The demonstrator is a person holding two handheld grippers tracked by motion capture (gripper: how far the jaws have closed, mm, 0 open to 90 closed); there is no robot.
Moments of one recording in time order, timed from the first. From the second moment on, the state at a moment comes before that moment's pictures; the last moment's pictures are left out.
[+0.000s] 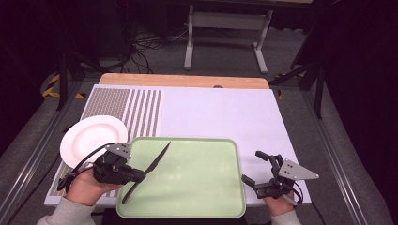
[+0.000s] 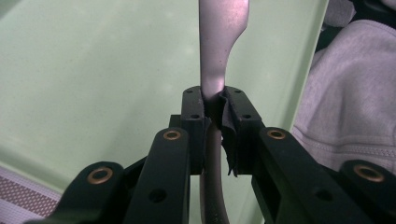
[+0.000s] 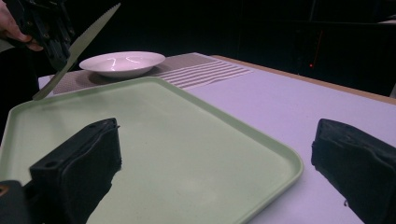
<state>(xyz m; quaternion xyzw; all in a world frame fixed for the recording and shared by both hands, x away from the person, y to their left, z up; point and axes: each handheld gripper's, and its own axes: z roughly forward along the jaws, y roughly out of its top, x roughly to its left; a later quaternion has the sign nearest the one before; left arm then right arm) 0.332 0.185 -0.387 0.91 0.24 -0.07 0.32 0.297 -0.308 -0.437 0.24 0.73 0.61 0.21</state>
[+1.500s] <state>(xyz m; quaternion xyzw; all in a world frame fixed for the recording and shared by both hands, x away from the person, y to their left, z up) 0.342 0.155 -0.420 0.92 0.31 -0.07 0.22 0.299 -0.310 -0.439 0.24 0.73 0.61 0.21</state>
